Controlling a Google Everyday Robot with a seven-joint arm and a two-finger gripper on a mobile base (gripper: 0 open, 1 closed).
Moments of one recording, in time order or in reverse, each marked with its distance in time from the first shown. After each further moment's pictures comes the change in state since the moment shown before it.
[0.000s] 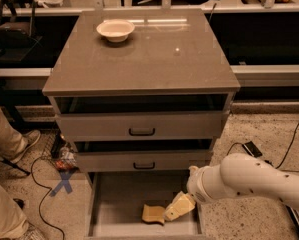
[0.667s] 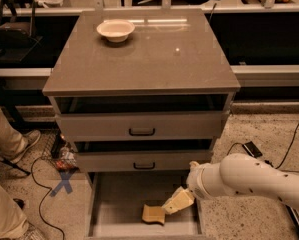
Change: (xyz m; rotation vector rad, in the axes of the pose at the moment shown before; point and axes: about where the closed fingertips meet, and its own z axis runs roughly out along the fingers) arm -0.009 -0.016 0.005 0.055 -0.046 0.008
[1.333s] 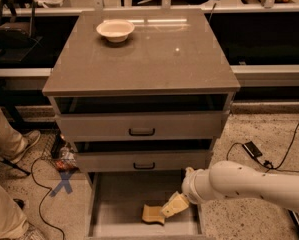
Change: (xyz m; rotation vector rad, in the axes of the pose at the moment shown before) arm 0.025 -0.011 0.045 0.006 0.031 -0.002
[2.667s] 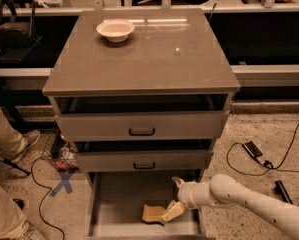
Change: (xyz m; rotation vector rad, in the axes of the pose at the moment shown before) arm 0.054 -0.031 0.150 -0.220 -0.266 -0.124
